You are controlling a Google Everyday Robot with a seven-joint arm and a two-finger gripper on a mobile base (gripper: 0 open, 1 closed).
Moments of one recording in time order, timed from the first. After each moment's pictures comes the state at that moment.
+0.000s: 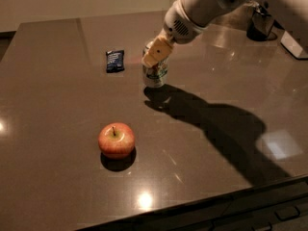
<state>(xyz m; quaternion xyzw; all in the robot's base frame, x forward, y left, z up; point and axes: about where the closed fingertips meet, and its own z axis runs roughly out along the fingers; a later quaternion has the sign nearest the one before) 0.613 -0.031 0.951 -0.50 0.80 0.13 0.31</state>
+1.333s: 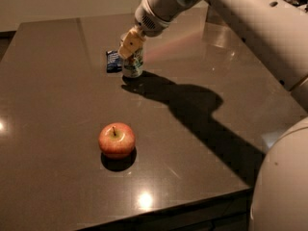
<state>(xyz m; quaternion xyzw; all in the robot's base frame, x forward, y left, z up) 0.678 0.036 0.940 -0.52 0.78 0.14 0.32</state>
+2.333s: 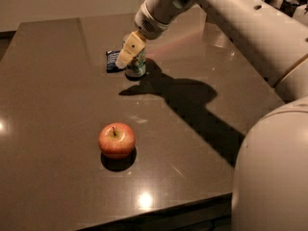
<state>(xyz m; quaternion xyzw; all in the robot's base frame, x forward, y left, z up) 0.695 0.038 0.920 -0.53 0.78 0.13 0.30</state>
